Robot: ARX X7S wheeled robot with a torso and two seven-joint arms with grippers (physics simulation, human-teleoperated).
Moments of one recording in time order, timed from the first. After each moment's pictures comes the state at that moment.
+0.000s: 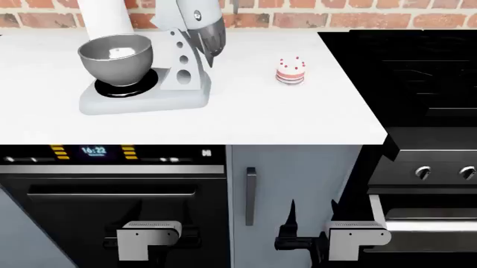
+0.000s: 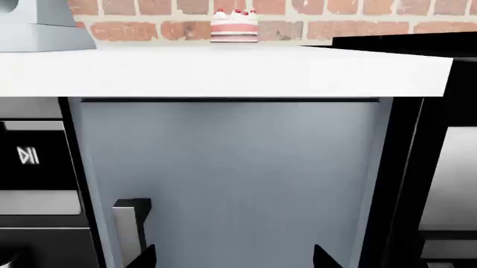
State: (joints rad) left arm 0.00 0.00 0.00 0.00 0.00 0.00 0.00; right arm 0.00 0.00 0.00 0.00 0.00 0.00 0.00
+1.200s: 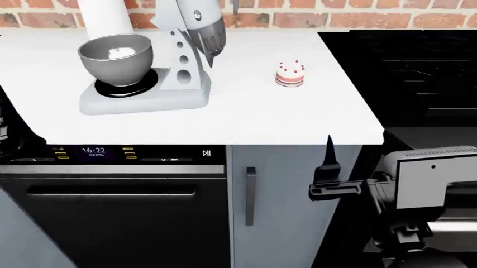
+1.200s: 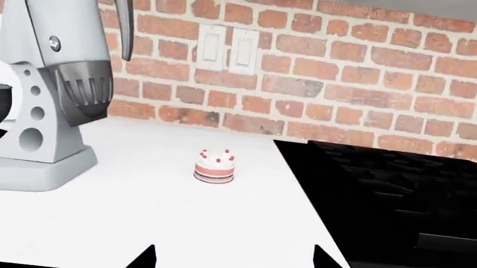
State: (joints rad) left arm -0.35 -0.35 -0.61 0.97 -0.64 -0.97 -0.22; right arm 0.27 0.23 0.04 -0.91 0.18 1.04 0.07
